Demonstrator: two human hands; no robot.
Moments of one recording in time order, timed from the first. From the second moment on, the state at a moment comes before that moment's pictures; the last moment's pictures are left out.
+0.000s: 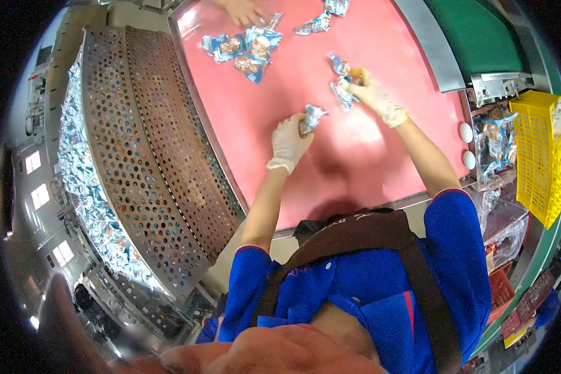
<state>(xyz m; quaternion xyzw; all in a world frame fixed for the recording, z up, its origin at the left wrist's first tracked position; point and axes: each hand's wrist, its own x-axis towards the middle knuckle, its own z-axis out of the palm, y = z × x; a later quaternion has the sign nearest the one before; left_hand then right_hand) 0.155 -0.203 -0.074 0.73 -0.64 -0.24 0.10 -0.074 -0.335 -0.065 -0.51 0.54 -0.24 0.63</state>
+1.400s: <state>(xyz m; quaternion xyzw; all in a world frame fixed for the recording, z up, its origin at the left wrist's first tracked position) 0.115 -0.121 -0.089 0.73 -0.35 -0.42 0.42 -0.065 -0.304 -0.024 -0.64 0.61 -0.04 0.46</state>
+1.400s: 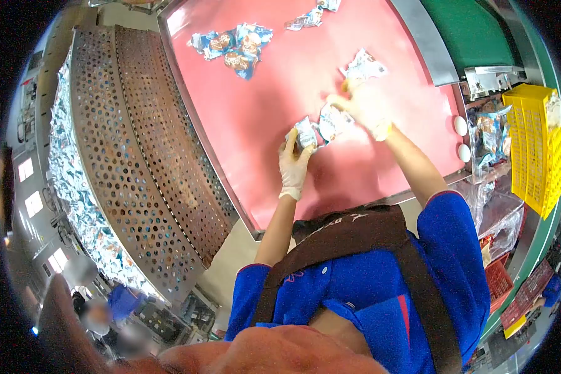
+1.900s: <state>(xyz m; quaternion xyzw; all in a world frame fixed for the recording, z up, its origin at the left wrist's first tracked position) 0.258 -0.311 -0.089 0.79 -0.53 -0.09 0.29 -0.109 -0.327 -0.081 -0.76 0.48 -0.19 0.40</state>
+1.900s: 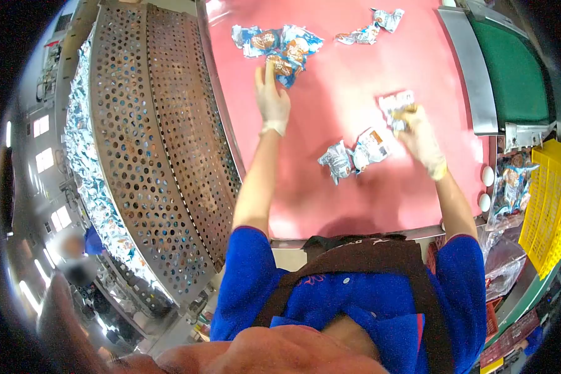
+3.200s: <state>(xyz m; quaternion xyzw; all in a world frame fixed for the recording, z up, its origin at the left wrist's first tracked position) 0.216 -0.078 -0.134 0.67 -0.14 -0.62 0.38 -0.139 -0.319 -0.074 -0.59 0.55 -0.24 0.54</state>
